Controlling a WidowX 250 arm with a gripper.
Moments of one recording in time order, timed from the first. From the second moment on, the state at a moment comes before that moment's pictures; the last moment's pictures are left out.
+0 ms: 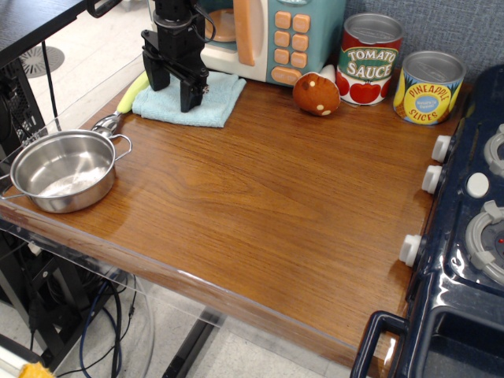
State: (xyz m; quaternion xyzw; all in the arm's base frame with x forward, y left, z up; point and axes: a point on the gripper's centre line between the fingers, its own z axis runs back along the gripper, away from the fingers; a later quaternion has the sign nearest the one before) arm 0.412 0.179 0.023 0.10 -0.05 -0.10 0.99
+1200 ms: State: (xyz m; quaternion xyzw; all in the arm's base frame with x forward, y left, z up) arm 0.410 0.157 0.106 0.07 -0.12 -0.11 0.99
